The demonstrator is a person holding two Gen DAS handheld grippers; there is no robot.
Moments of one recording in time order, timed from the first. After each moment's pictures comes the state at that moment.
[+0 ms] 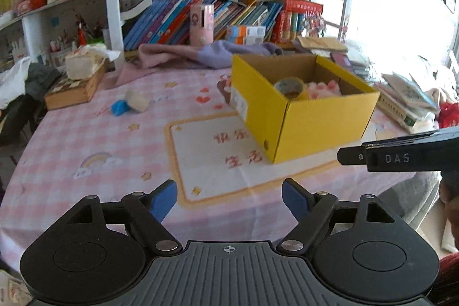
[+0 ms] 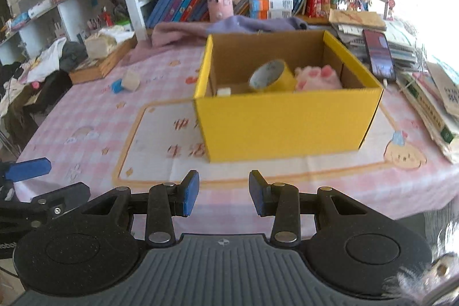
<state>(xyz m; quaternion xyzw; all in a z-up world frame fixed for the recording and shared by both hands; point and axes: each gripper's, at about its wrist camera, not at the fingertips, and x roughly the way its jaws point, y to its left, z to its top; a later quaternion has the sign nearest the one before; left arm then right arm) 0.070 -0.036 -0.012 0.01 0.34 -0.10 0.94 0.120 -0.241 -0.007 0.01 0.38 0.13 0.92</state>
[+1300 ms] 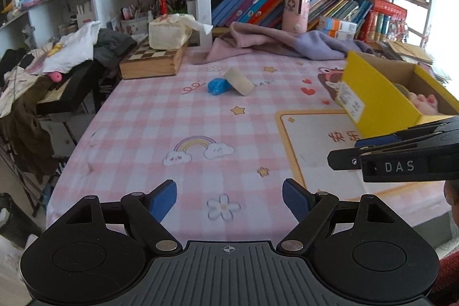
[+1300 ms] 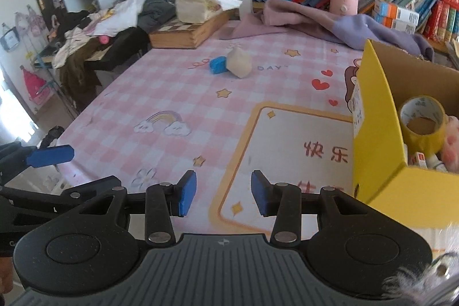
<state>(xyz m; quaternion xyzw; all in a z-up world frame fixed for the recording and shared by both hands) 0.127 0.071 -0.030 -0.01 0.37 0.03 0.93 0.203 -0.087 -0.026 -0.04 0.40 0.29 0.87</state>
